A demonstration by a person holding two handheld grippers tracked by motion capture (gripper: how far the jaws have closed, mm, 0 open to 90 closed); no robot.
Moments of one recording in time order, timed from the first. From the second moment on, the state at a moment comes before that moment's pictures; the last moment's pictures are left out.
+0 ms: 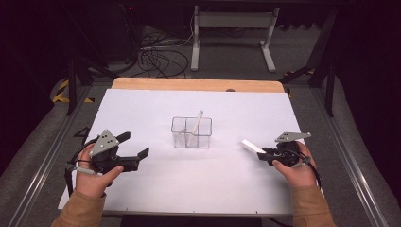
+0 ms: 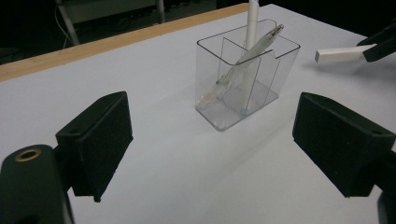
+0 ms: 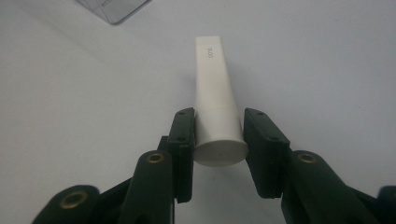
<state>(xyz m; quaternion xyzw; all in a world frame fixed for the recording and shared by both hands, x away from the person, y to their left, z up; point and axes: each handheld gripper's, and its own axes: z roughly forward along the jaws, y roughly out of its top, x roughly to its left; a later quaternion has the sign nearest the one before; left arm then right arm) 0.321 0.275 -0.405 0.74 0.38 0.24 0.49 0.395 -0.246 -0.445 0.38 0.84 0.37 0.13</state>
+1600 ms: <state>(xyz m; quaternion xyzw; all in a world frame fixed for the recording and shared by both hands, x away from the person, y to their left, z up) 0.316 0.289 -0.401 0.73 0.38 0.24 0.51 0.377 -0.208 -0.349 0.36 0.86 0.35 0.13</state>
